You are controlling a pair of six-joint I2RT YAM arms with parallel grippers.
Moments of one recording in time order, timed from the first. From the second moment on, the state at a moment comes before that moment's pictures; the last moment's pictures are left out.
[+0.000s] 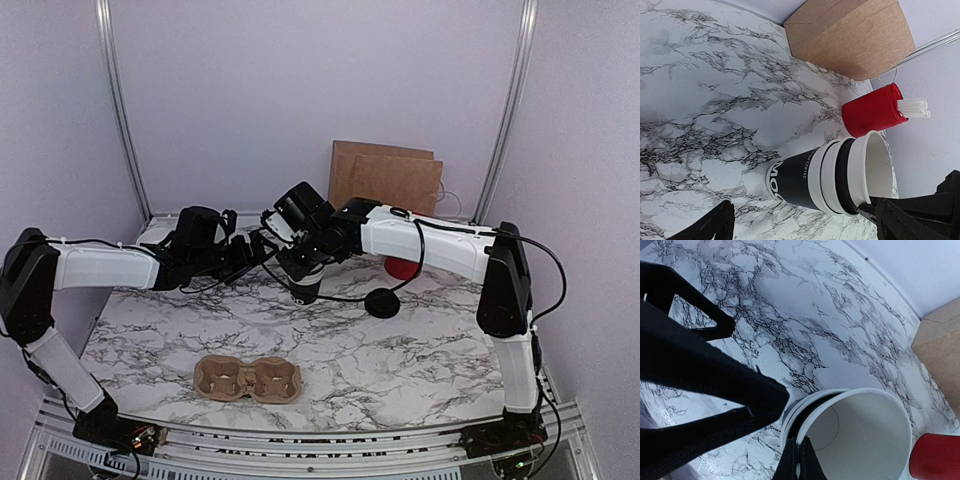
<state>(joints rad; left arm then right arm) -0.59 1.61 0.94 0.16 0.17 -0.80 0.96 2.15 1.98 -0.70 0.23 0.00</state>
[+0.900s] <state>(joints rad) -0.61 1.70 0.98 0.24 0.23 -0.85 0.98 2.05 2.06 -0.79 0.37 -0.01</state>
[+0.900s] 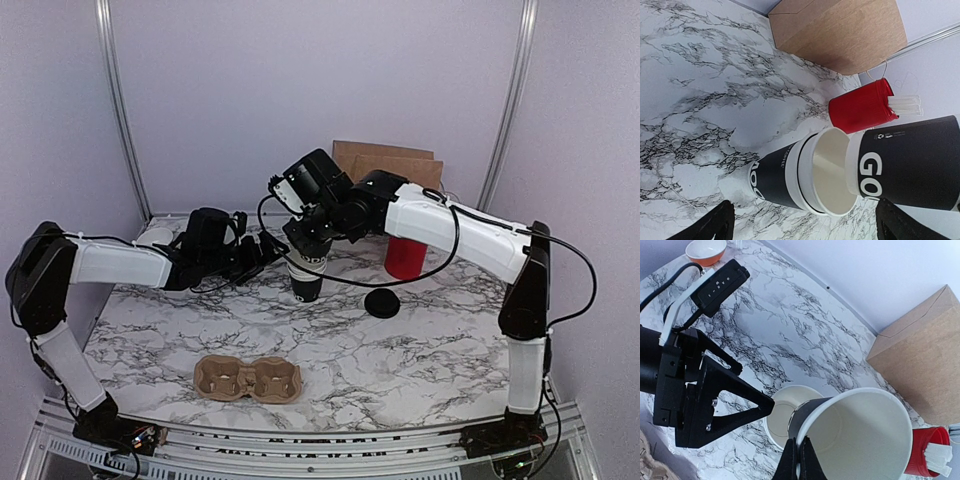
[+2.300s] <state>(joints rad) -0.60 1.50 1.03 -0.03 0.00 -0.68 1.11 1.71 1.30 -0.54 0.43 0.27</state>
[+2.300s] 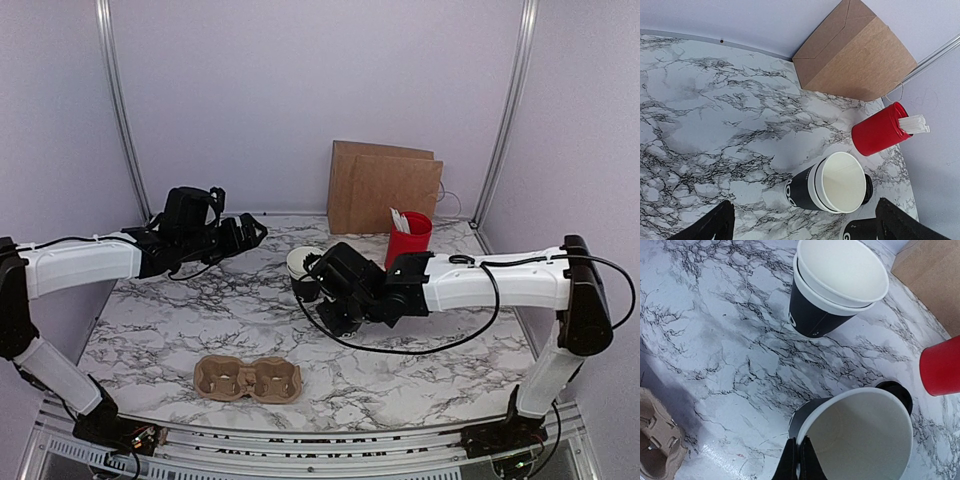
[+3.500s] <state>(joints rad) -0.60 1.48 1.00 -0.04 0.00 -0.67 1.05 1.62 1.36 -0.59 0.42 0.31</state>
